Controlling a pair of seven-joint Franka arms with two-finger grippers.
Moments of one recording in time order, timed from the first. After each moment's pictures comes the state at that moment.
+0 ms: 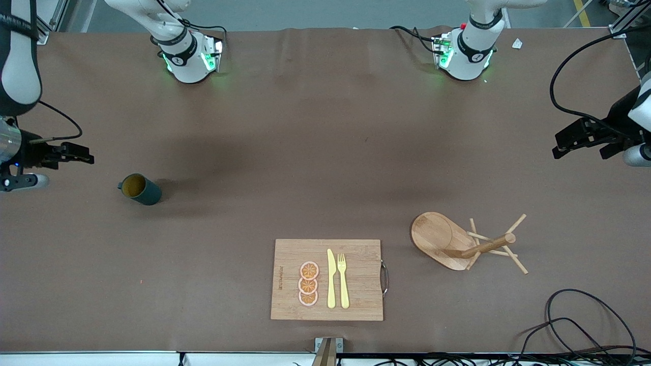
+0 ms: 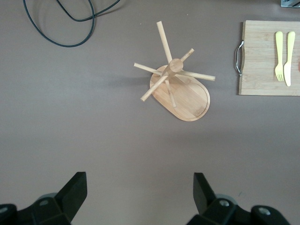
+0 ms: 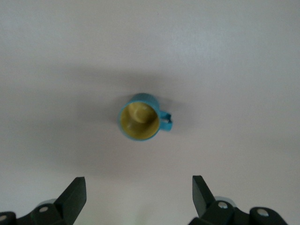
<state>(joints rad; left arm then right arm) -0.10 0.11 0.03 -1.41 -0.04 1.58 -0.06 -0.09 0.12 -0.13 -1.84 0.02 1.80 -0.43</state>
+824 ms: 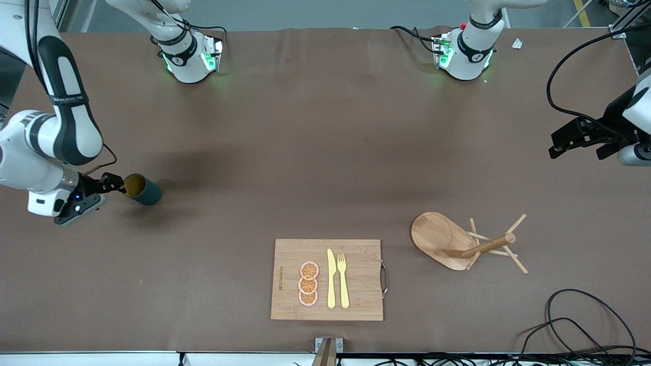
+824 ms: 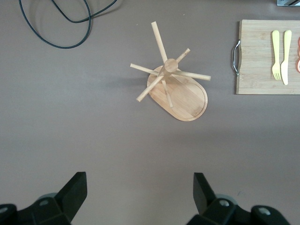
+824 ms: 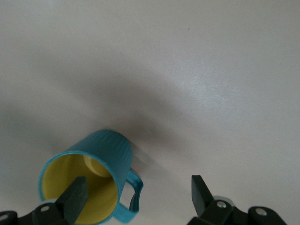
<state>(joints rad) -0.10 0.11 0.02 -1.41 -0.04 1.58 -0.06 -0.11 0.34 -0.12 -2.05 0.08 2.34 -0.87</state>
